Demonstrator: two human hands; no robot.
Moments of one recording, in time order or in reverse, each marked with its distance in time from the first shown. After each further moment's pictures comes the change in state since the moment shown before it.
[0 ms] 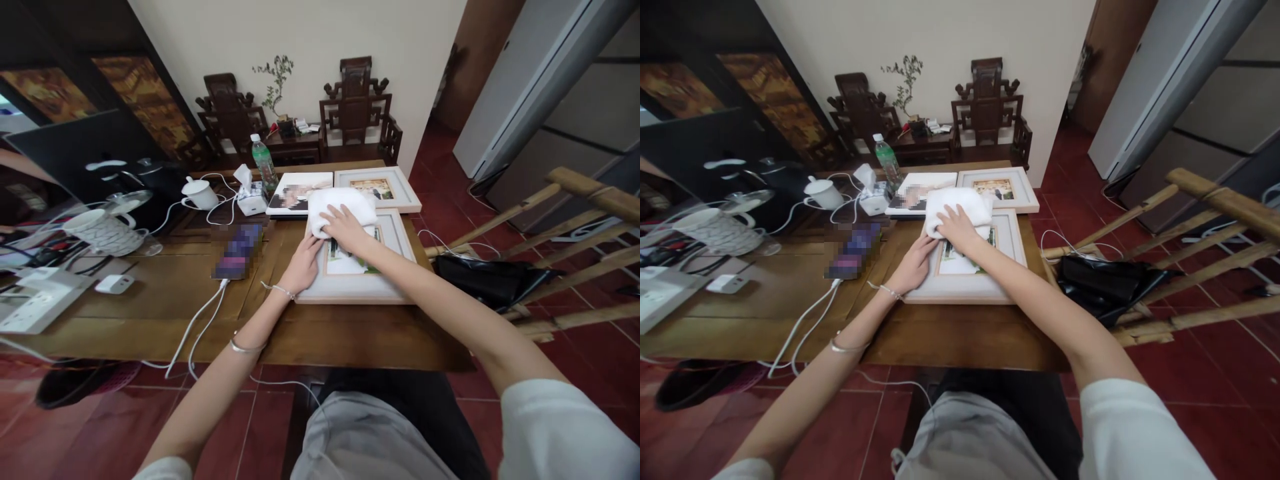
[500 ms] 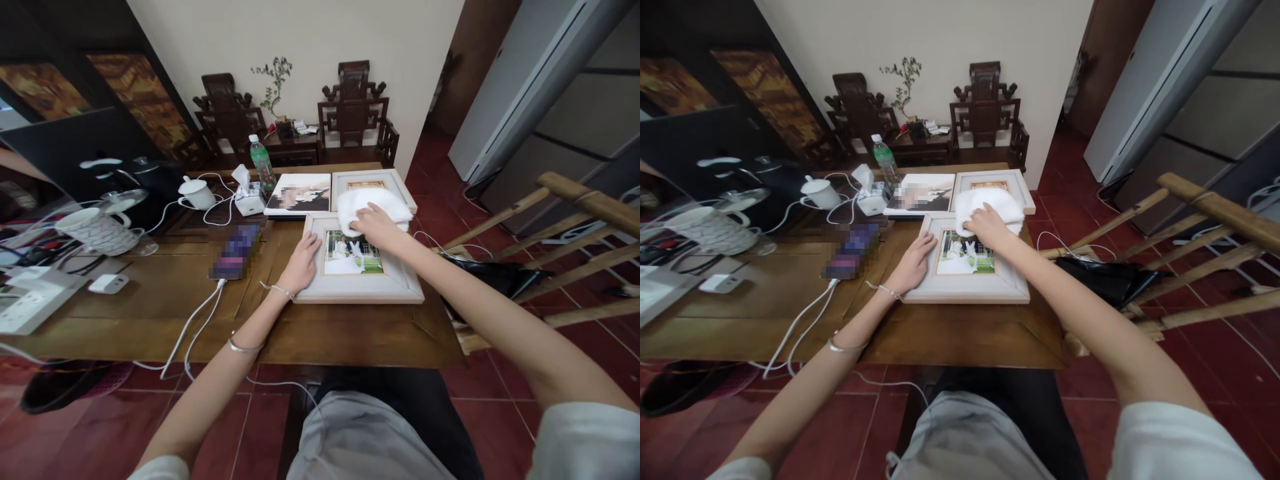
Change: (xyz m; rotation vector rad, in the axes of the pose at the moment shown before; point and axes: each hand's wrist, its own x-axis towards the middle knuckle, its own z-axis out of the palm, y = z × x) left_hand -0.002 -0.007 0.007 0.003 0.026 -0.033; right_hand -0.049 0.051 -0.009 -0.092 -0.097 0.049
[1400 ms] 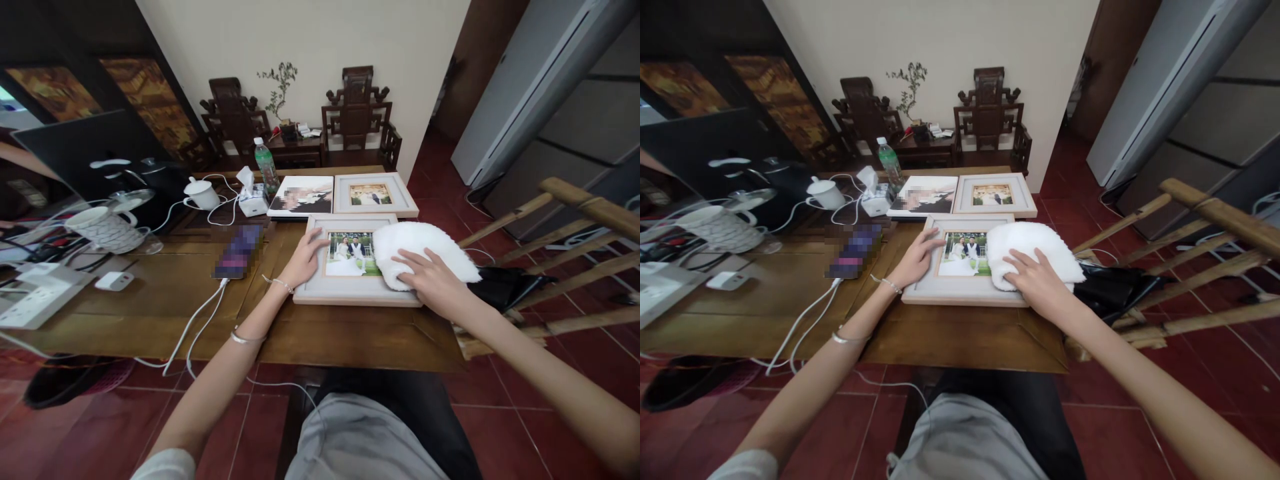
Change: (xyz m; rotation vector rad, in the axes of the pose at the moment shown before) left_hand 0.013 0.008 -0.010 -0.064 0.005 0.053; right_hand -0.146 -0.026 -0.009 0.086 -0.002 0.023
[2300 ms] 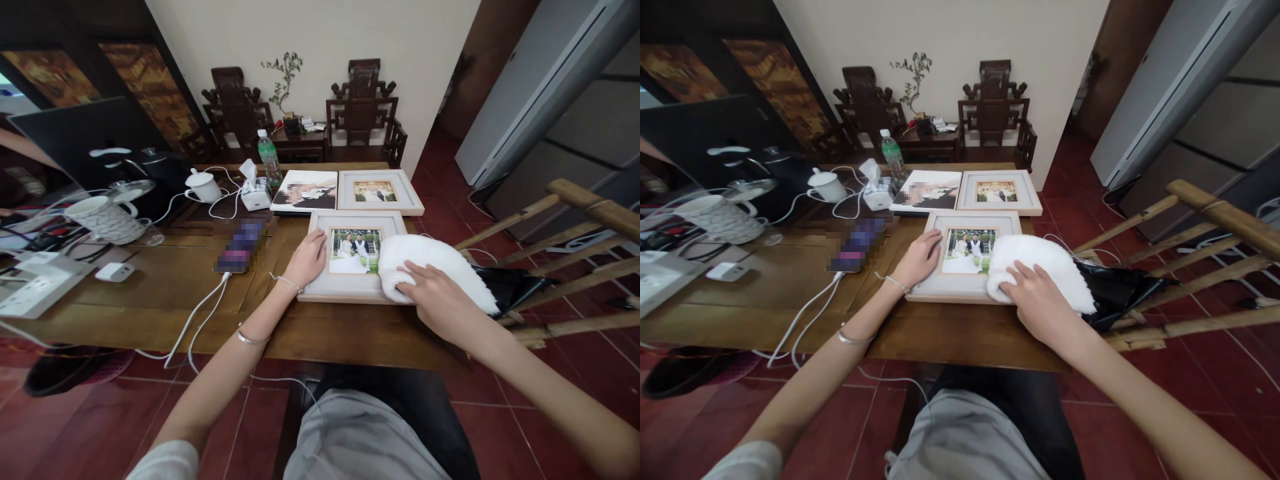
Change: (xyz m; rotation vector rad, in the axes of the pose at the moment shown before) left_hand -0.001 0.014 0.003 0.114 0.050 -0.103; right_hand -0.009 -0.033 -0.021 0.032 -0.022 0.053
